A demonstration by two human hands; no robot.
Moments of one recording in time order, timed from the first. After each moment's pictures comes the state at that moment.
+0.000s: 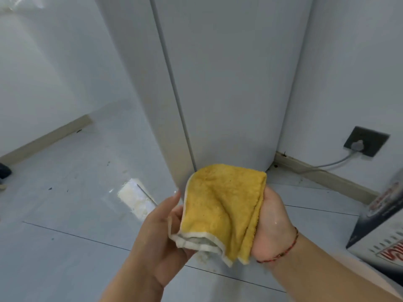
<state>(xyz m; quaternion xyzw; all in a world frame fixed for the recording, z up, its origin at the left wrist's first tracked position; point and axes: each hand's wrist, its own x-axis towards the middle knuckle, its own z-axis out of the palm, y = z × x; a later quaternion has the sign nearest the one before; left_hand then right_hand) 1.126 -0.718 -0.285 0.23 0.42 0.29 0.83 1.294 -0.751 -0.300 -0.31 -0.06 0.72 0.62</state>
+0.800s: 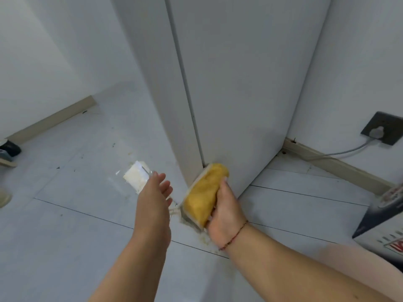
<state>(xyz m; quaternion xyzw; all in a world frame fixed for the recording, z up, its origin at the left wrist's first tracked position) 1.134 -0.695 -0.309 0.29 0.64 0.46 0.54 1.233 -0.707 -0.381 -0.46 0.02 0.68 0.57</state>
